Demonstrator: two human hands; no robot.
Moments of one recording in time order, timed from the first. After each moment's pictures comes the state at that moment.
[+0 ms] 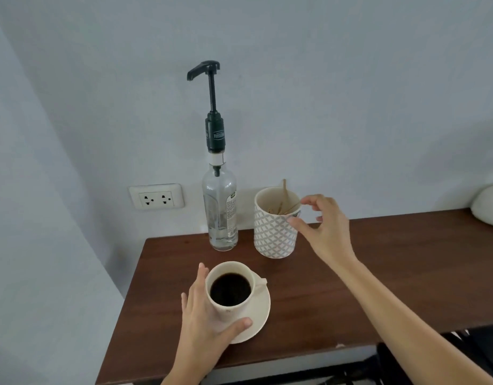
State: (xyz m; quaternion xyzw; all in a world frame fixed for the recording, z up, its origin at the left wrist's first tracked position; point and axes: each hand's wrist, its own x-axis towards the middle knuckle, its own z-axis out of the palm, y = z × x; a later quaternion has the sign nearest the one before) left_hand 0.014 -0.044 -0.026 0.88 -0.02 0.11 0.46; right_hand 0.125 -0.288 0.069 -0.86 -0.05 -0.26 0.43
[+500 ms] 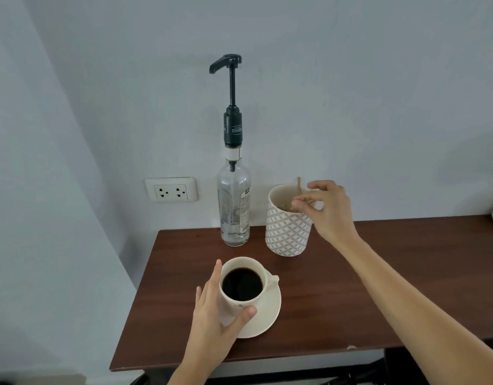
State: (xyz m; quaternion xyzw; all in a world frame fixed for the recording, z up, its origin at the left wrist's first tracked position) left_hand 0.014 -0.041 -0.035 0.87 -0.01 0.08 0.49; right_hand 0.156 -0.272 0.089 -0.90 -0.09 -0.24 0.35
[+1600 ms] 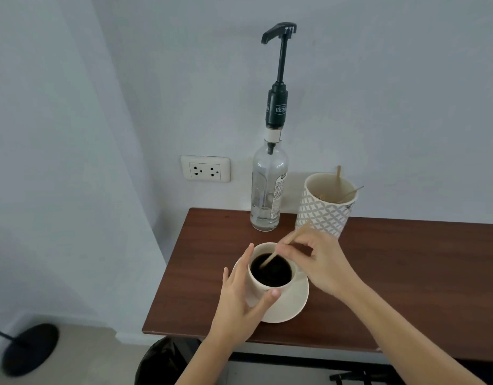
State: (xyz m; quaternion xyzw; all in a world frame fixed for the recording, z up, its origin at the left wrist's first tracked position) left_hand 0.014 -0.038 -0.040 0.83 -0.03 0.10 0.54; right_hand 0.078 -0.207 0.059 -0.85 -0.25 -0.03 0.46
